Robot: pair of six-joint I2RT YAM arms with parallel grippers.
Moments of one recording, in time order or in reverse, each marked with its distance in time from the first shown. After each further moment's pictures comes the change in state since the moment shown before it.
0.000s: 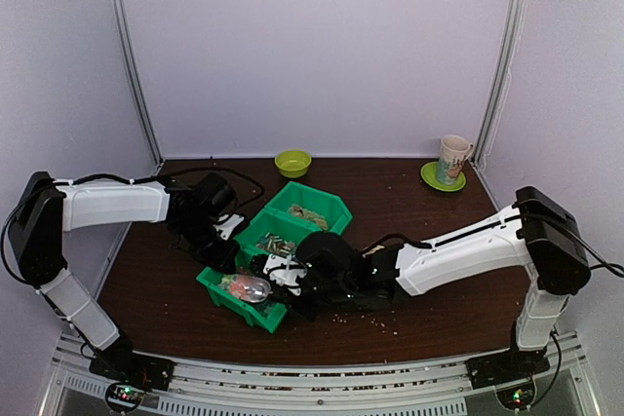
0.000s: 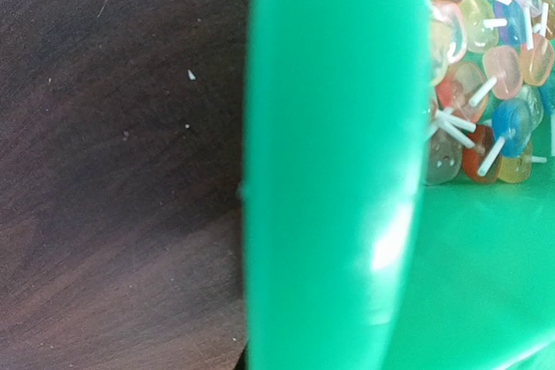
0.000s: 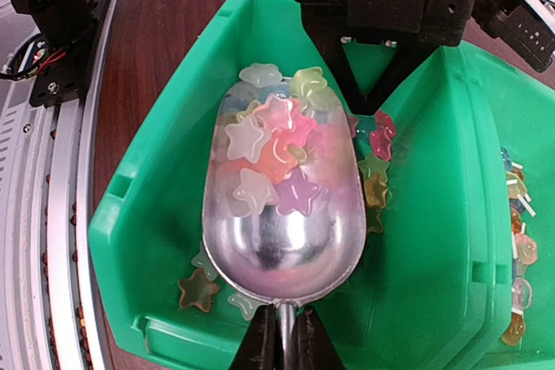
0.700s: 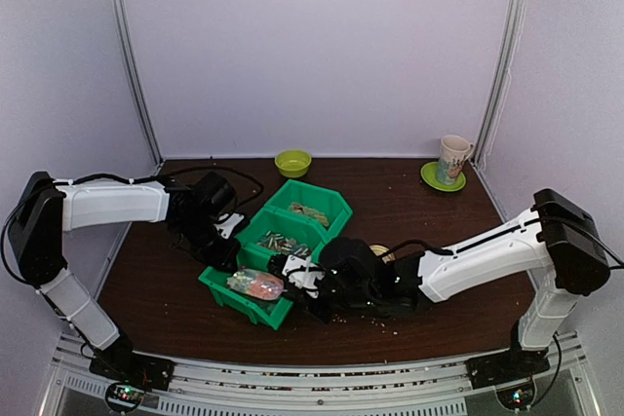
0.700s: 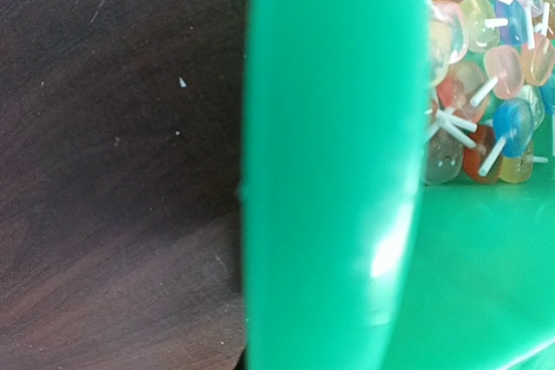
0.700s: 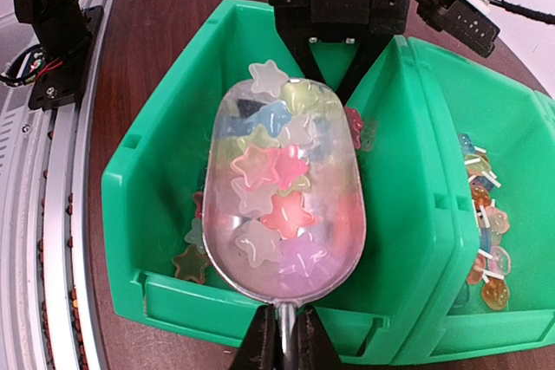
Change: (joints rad) left arm 0.004 0.000 0.000 0.014 0.024 -0.014; right arm 0.000 -0.109 -0.171 0.133 0.069 0.000
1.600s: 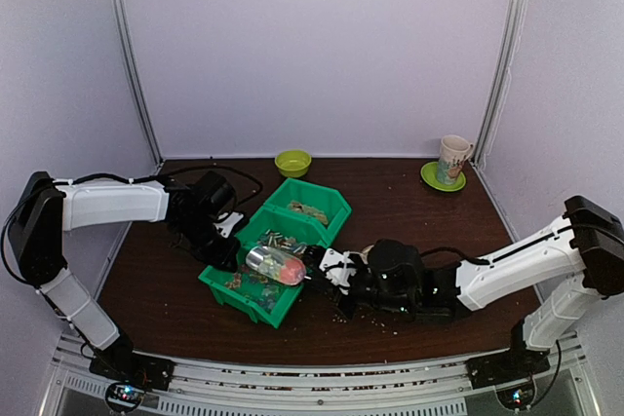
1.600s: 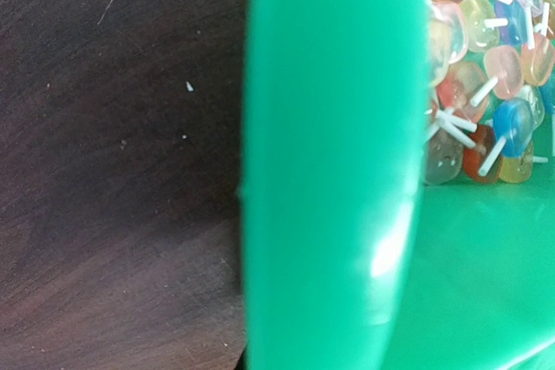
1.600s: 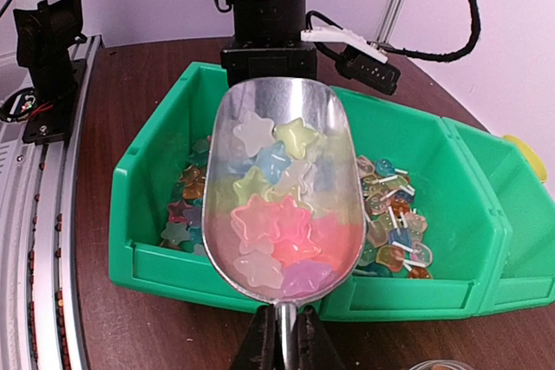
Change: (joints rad) left arm 0.005 0.000 0.000 0.006 0.001 -0.001; right arm -0.010 -0.192 -0.266 0.285 0.082 -0.042
